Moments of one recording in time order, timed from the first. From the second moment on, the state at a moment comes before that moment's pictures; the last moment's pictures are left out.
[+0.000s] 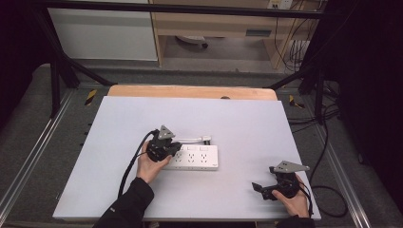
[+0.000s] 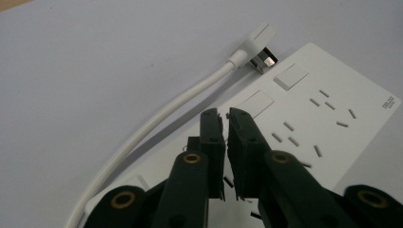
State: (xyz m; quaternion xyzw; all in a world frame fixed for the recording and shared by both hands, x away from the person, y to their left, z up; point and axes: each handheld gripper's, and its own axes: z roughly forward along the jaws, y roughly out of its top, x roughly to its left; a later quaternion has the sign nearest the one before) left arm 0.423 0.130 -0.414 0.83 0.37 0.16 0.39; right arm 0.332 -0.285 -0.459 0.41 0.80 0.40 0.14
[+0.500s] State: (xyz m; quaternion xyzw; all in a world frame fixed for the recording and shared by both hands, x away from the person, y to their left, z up) left arm 0.429 0.124 -0.421 0.83 0.38 0.16 0.38; right arm 0.332 -0.285 -0.458 0.41 0.80 0.40 0.14
